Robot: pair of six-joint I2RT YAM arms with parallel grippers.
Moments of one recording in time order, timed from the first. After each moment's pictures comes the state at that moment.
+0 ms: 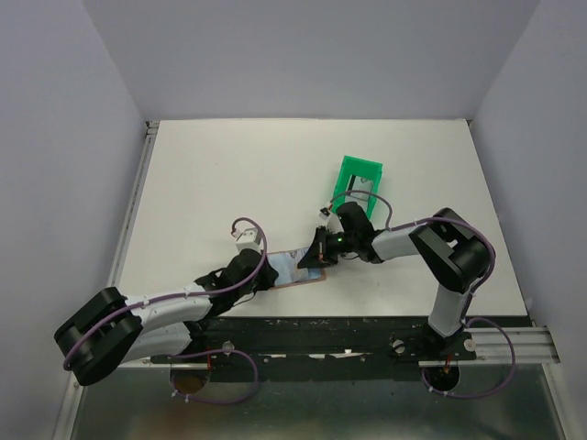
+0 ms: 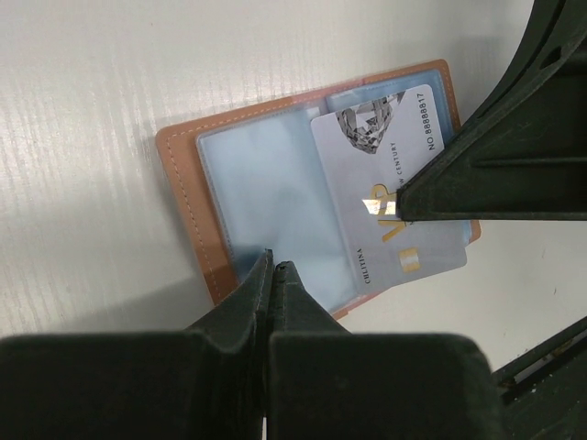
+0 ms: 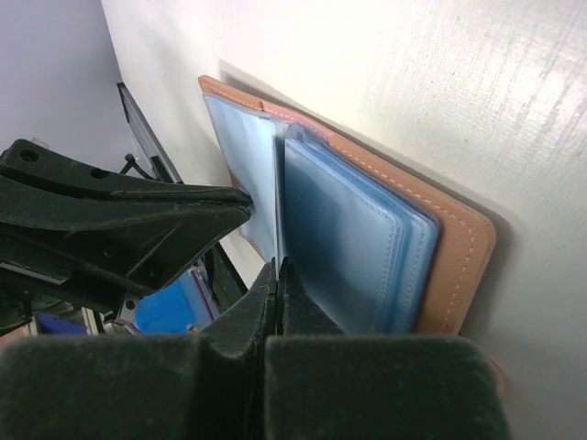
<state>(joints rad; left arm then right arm) -0.85 1.12 0.25 0.21 -0.20 -0.82 0.65 1.84 0.72 0.40 -0.70 0.89</state>
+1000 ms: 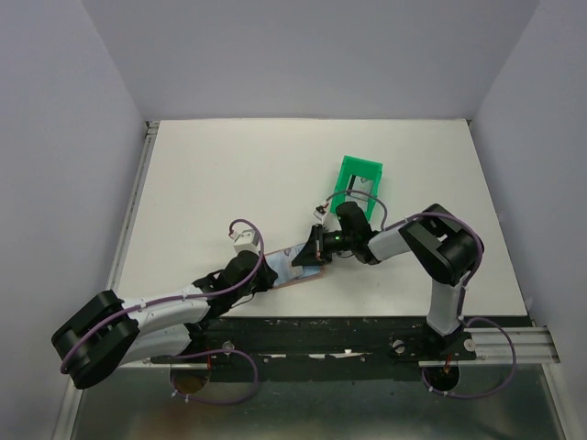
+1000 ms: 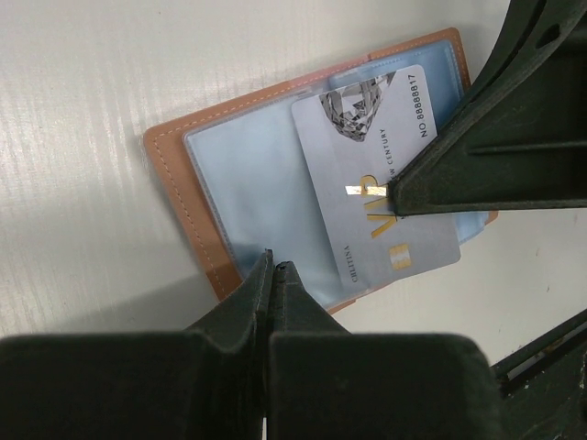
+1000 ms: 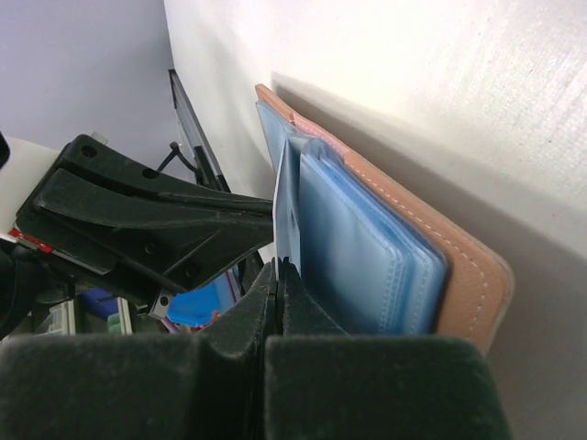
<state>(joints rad) -0.85 1.08 0.22 0.21 -0.20 -0.84 0.65 1.92 0.73 0.61 -0.80 0.99</state>
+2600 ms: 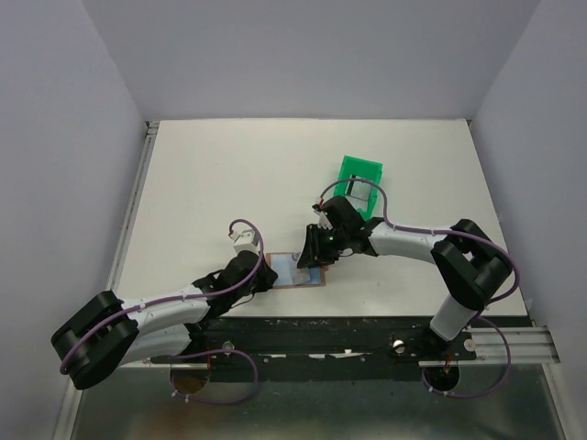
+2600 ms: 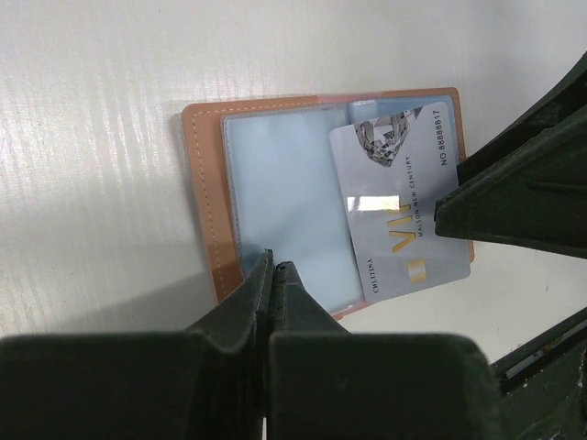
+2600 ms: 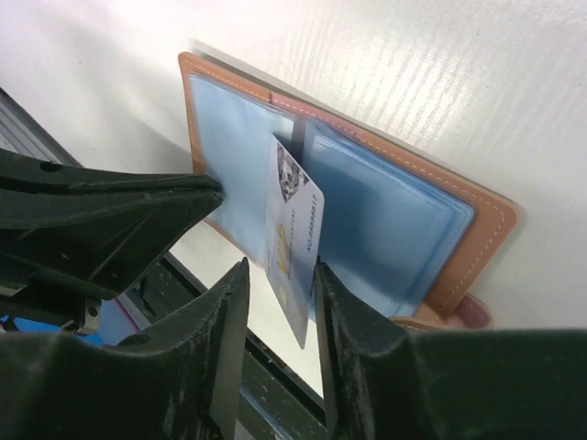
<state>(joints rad) -0.85 1.08 0.22 0.21 -0.20 -0.85 0.75 1.69 0.89 -0.10 -0.42 0.70</state>
